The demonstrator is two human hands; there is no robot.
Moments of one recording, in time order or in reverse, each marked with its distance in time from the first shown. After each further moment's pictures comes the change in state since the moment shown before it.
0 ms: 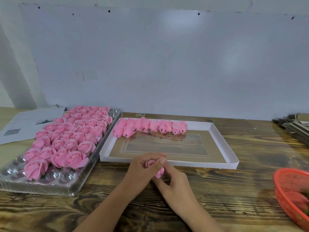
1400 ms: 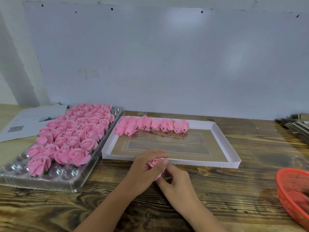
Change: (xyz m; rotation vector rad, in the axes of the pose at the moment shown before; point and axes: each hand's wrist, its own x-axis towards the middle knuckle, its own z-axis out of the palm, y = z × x) left_hand -0.002 0.000 -0.004 0.329 -0.075 0.054; right_hand -0.001 0.004 0.000 0.021 0.000 0.031
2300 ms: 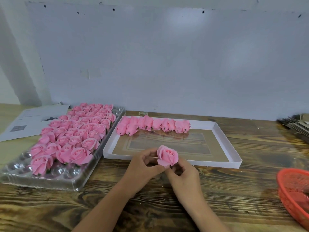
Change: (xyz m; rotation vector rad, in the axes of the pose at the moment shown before) left_hand 0.000 0.000 -0.004 -0.296 0.011 -0.160; right_hand 0.007 0.001 -0.004 0.126 0.255 0.076
